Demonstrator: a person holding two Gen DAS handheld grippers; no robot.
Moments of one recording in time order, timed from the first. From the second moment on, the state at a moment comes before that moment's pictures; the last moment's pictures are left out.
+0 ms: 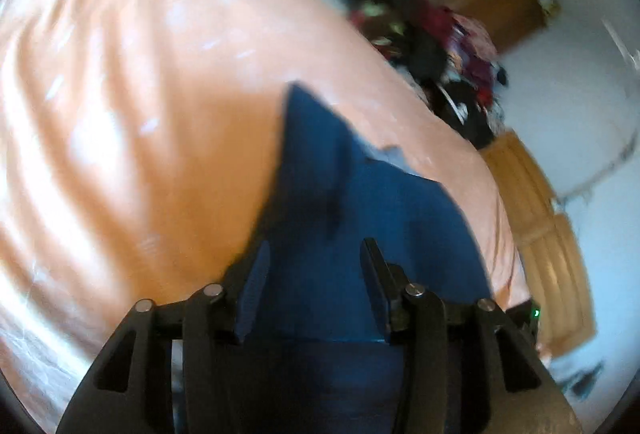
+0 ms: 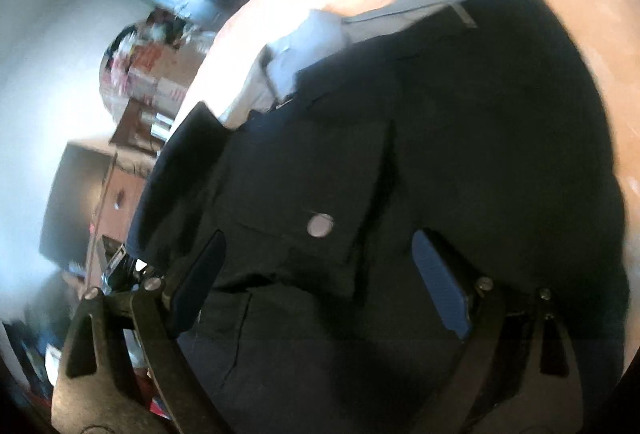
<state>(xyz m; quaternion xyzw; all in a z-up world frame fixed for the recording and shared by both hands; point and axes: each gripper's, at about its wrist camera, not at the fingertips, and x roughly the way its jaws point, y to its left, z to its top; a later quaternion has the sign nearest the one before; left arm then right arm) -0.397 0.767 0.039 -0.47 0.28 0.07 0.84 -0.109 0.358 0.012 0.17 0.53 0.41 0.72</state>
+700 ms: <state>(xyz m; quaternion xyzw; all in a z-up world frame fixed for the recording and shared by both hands) -0.388 0.737 0.047 -0.41 0.31 0.11 0.85 -0.063 0.281 0.007 0.11 0.54 0.31 0.77</state>
